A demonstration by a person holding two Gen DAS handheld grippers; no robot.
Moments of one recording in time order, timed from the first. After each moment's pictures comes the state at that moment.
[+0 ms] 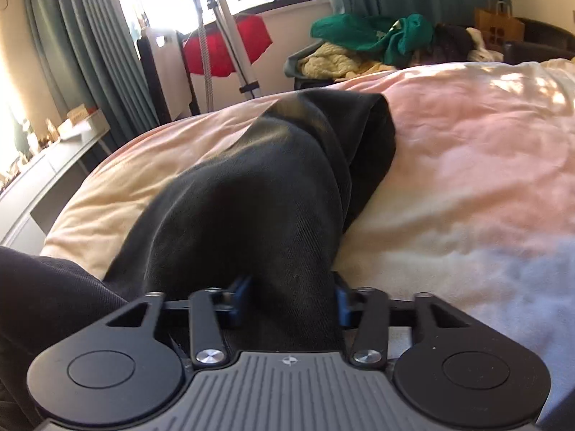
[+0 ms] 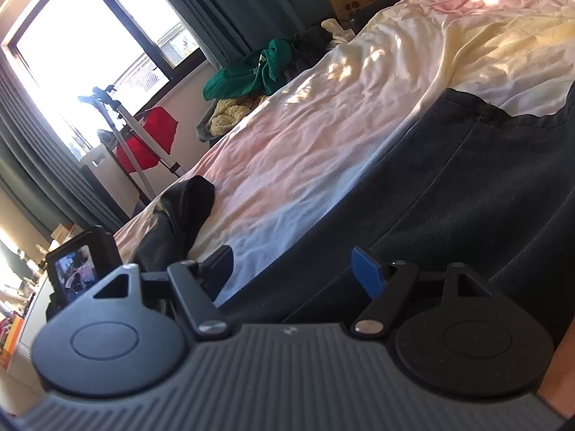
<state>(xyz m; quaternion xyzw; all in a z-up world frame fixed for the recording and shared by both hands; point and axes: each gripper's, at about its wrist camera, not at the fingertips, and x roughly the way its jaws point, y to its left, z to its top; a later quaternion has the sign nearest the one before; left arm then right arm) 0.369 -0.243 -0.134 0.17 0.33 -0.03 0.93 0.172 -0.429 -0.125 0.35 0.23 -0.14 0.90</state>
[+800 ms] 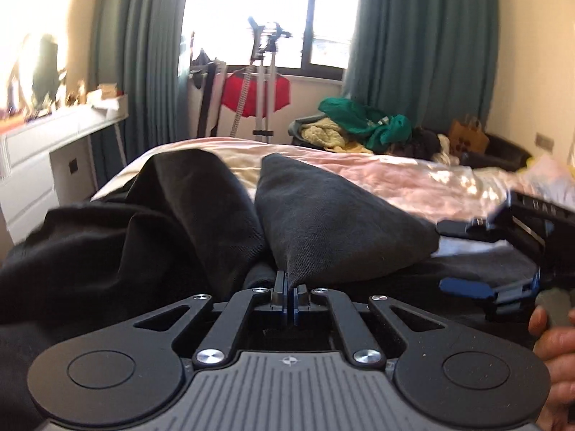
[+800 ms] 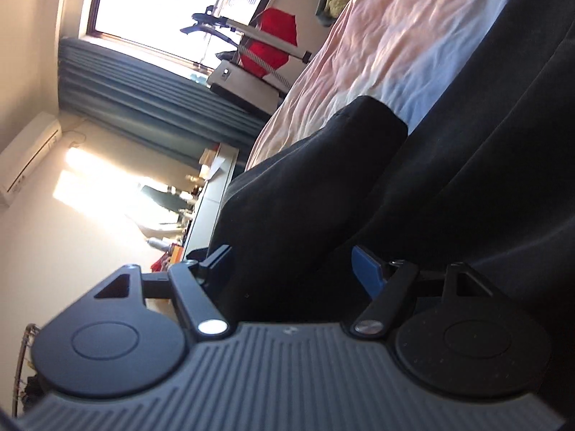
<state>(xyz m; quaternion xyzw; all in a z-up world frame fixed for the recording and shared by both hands) 0.102 -0.049 -0.065 -0.03 0.26 -0.10 0.96 0.196 -0.386 -0.151 0.49 0.30 0.18 0.80</state>
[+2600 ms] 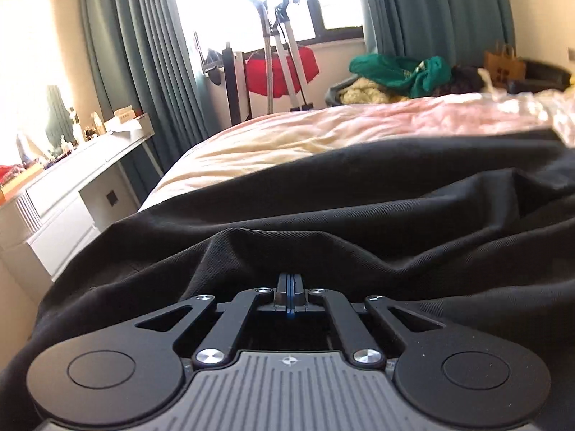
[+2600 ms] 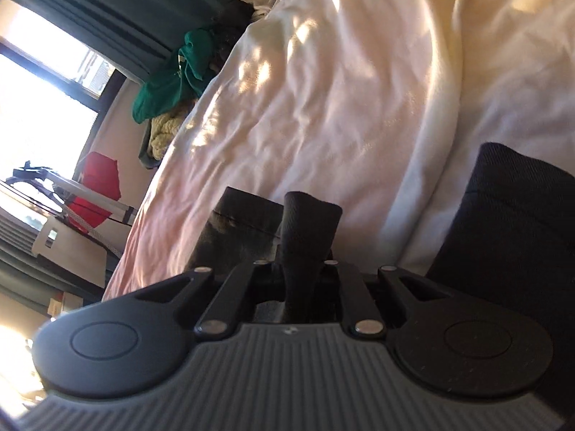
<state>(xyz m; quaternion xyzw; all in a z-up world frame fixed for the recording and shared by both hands) 0.188 -0.021 -0.106 0.12 0.27 -0.04 0.95 0.336 -0.600 -0.169 0.47 0.28 -0.18 0.82</state>
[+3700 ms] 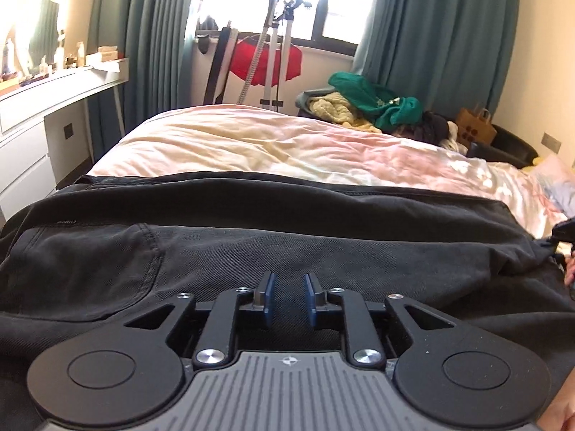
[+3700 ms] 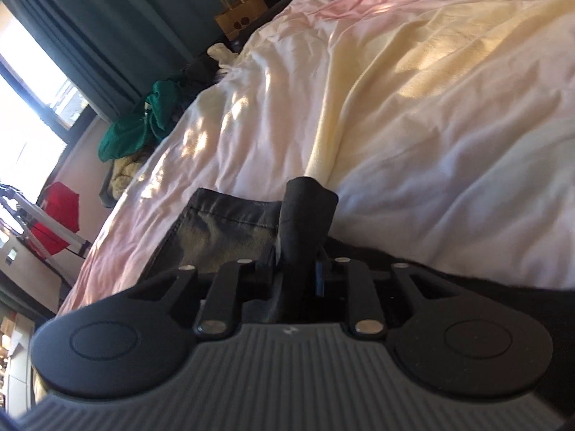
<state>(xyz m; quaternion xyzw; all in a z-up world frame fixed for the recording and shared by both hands) 0.132 0.009 -0.065 -0.03 0.31 -0.11 0.94 0.244 -0.613 -0.162 0.41 0.24 -0.29 0.83</state>
